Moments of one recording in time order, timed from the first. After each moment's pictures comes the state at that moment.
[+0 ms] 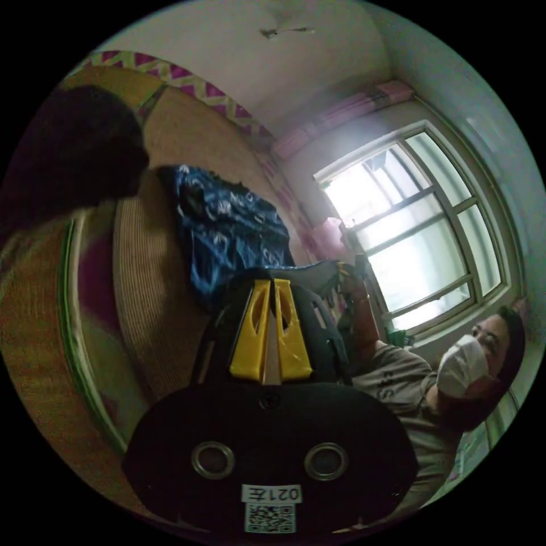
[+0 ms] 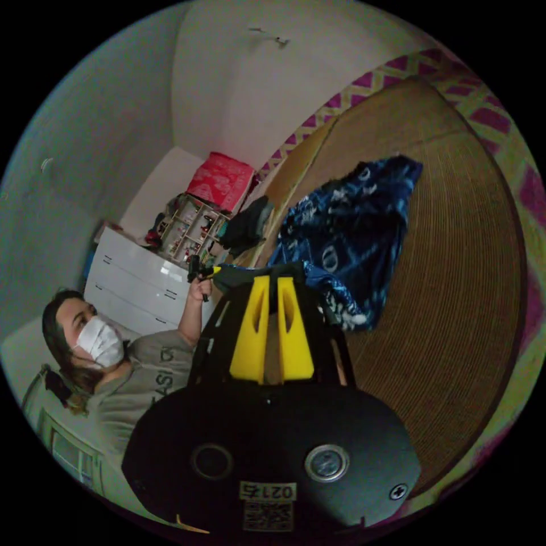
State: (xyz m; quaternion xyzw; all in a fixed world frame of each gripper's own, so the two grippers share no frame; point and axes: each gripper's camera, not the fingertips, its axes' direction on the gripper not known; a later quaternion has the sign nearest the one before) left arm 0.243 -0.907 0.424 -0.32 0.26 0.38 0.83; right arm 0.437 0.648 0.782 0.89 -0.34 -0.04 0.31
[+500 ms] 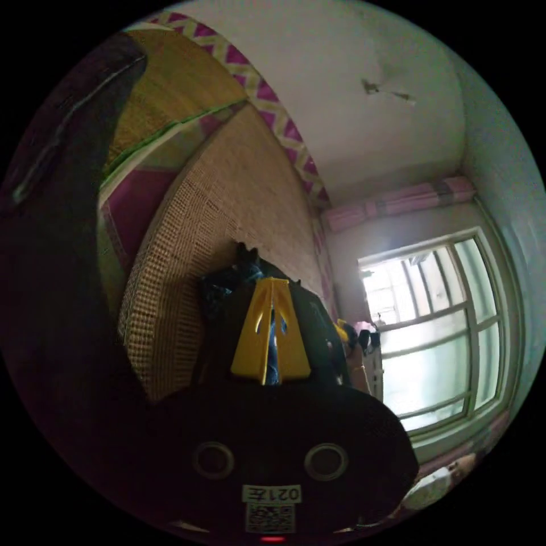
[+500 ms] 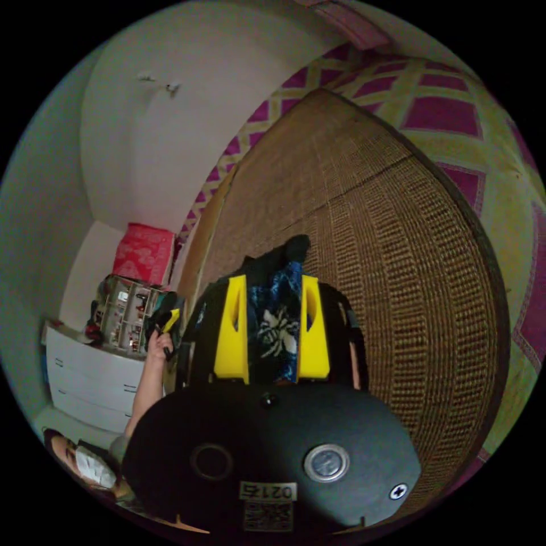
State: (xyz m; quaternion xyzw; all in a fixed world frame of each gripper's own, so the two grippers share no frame) left arm 0.321 -1.001 0.669 -0.25 0.23 0.21 0.91; right arm 0.703 0.667 0.622 0.85 -0.42 0.17 0.25
